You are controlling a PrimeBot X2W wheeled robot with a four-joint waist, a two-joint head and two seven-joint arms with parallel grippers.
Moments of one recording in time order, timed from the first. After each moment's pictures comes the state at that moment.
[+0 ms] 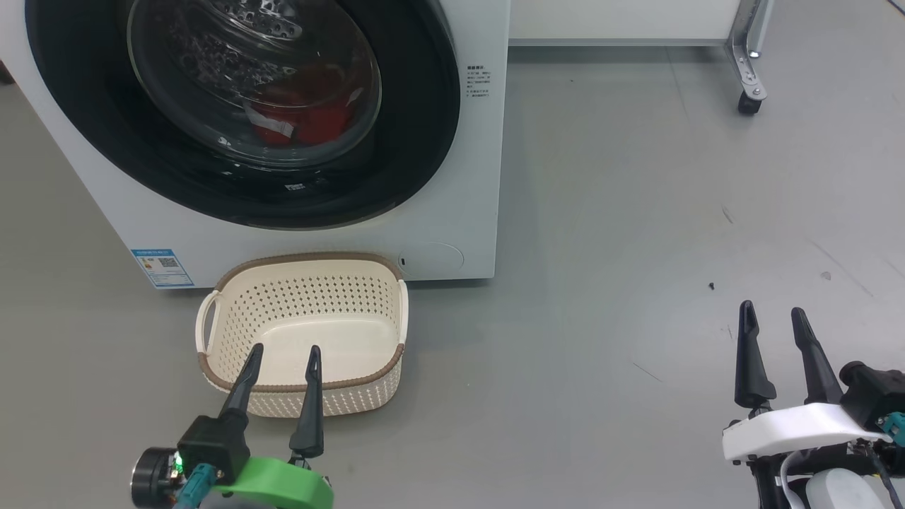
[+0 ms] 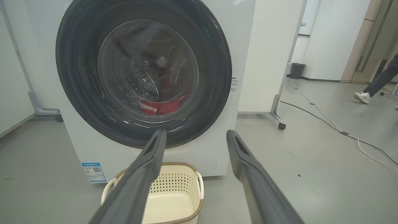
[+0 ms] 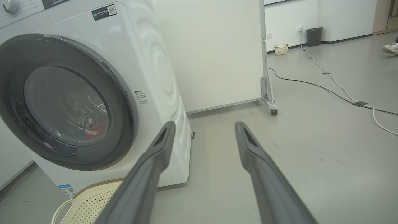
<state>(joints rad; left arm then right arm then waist) -0.01 0.04 -0.27 0.15 -0.31 0.07 -0.25 0.02 -0.12 0.08 0.13 0.48 0.06 -0.25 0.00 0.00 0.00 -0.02</state>
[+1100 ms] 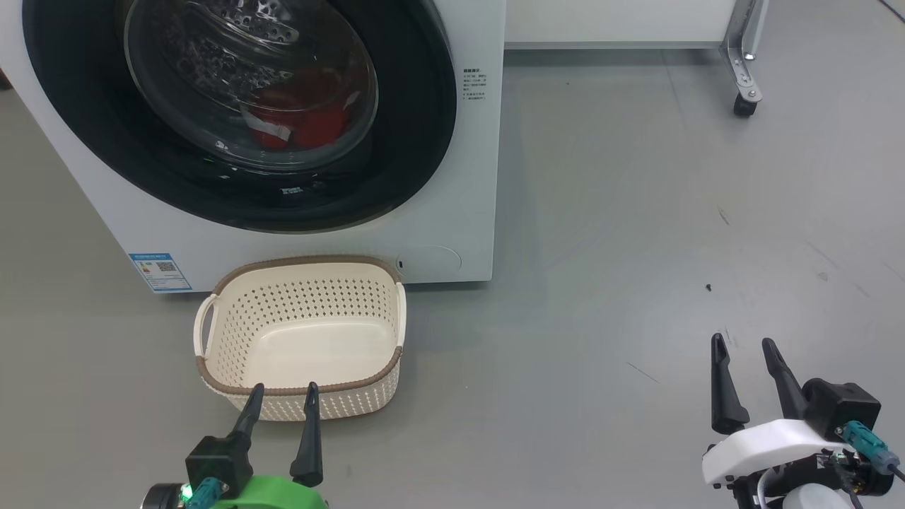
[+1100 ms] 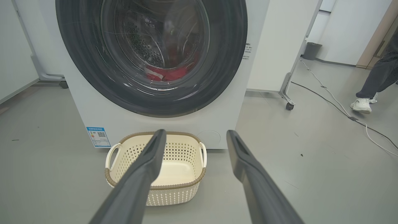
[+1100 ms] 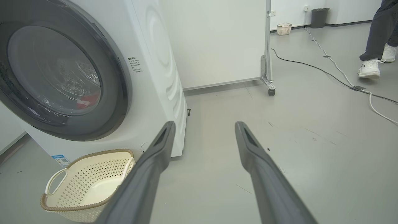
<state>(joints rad) -0.01 0.04 -0.29 0.29 -0.38 0.11 -0.25 0.02 -0.11 0.13 0.24 0.44 0.05 -0.23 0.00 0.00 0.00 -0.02</state>
